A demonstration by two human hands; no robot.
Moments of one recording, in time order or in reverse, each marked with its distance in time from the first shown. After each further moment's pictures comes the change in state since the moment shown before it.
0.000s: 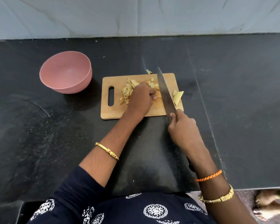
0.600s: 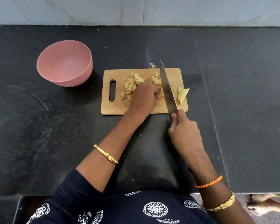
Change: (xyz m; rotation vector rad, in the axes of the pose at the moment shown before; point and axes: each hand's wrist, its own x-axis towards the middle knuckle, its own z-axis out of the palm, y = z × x) left_hand -0.006 -0.001 0.000 0.040 -0.007 0.068; right_hand -0.003 0.001 0.010 -0.038 -0.003 -0.031
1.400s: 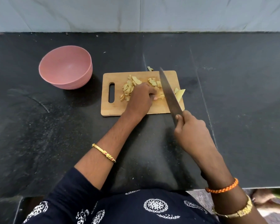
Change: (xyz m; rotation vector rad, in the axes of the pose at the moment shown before) left_hand -0.006 -0.001 -0.002 -0.121 0.011 -0.067; right_hand -0.015 0.004 -0.027 -0.049 -0.015 0.021
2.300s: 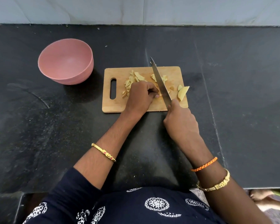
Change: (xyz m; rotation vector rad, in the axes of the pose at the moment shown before) left_hand -0.003 -0.003 -0.005 -0.117 0.065 -0.060; right_hand 0.030 -0.027 0.026 -0.181 -0.015 -0.048
